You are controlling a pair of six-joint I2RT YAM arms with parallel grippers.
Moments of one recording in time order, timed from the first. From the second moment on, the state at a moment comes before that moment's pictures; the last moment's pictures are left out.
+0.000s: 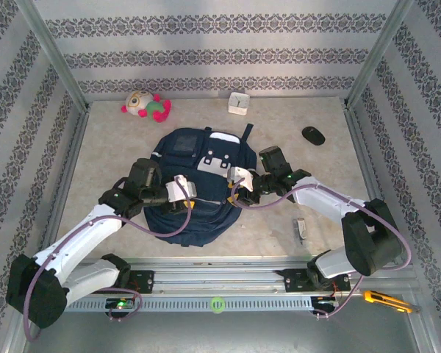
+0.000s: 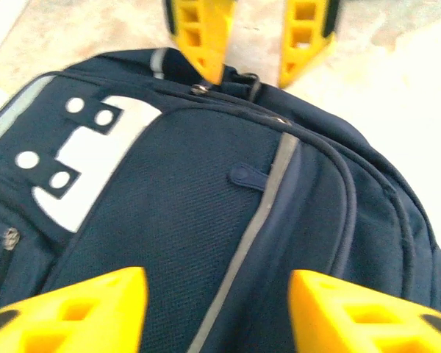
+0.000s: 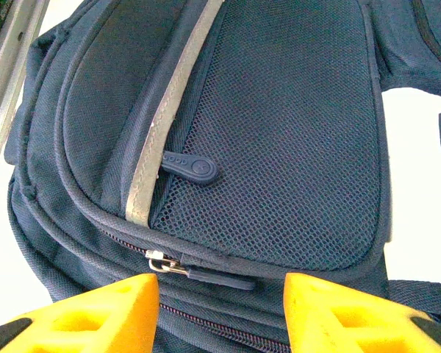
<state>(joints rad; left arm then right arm) -0.46 1.06 0.72 -0.42 0.48 0.78 0.48 1.44 0.82 -0.26 -0.75 -0.74</state>
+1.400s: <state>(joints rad) -0.46 1.06 0.63 -0.27 0.59 0.67 0.46 1.44 0.81 -0.25 -0.77 -0.71</state>
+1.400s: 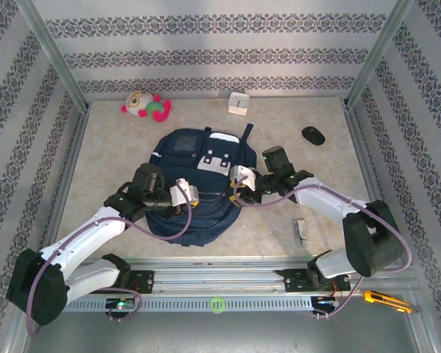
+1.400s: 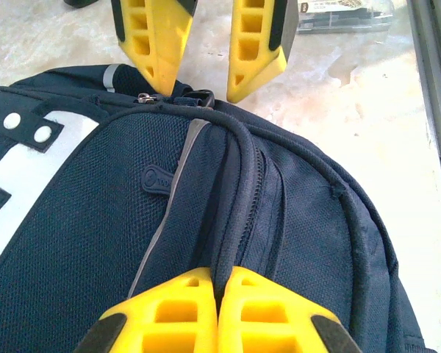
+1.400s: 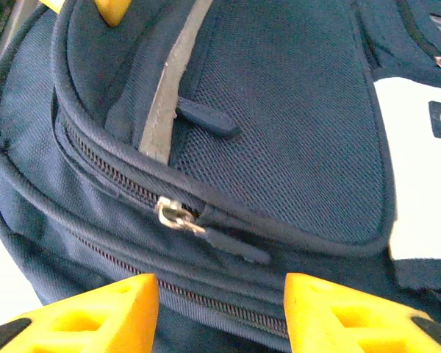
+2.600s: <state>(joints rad) -0.46 1.07 0.62 -0.21 0.59 0.64 0.51 1.50 0.91 -0.40 -0.92 -0.56</state>
